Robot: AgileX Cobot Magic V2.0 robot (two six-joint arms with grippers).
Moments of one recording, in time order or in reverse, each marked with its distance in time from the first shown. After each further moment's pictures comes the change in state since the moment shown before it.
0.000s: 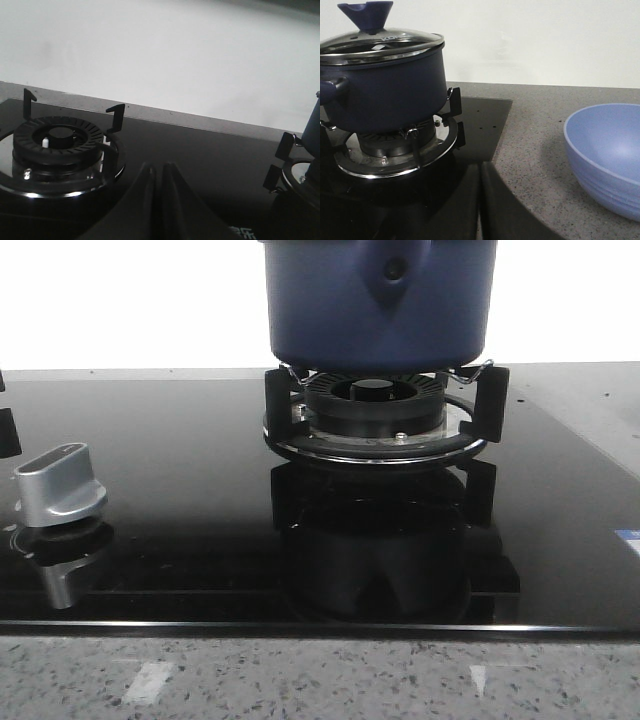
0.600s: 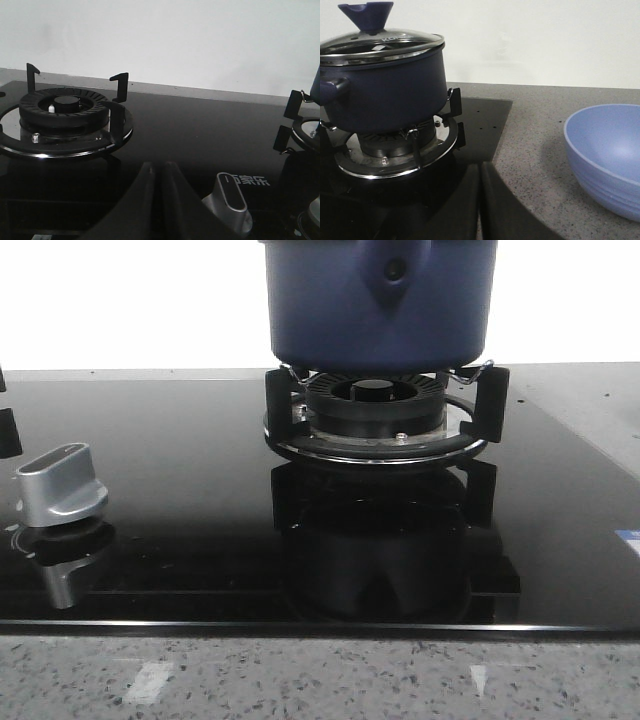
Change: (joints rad) left arm 0.000 -0.164 0.114 0.127 0.090 -0.046; right arm 0.000 0.000 0.000 0.002 0.000 0.000
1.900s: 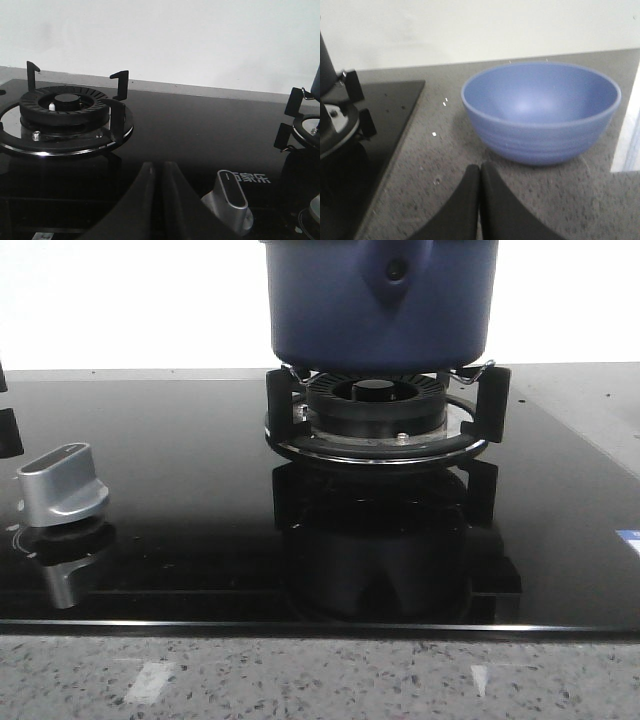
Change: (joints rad) left arm 0.000 0.000 0.000 0.002 0.006 0.000; right arm 0.000 -0.013 0.141 -1.018 -0.227 1.028
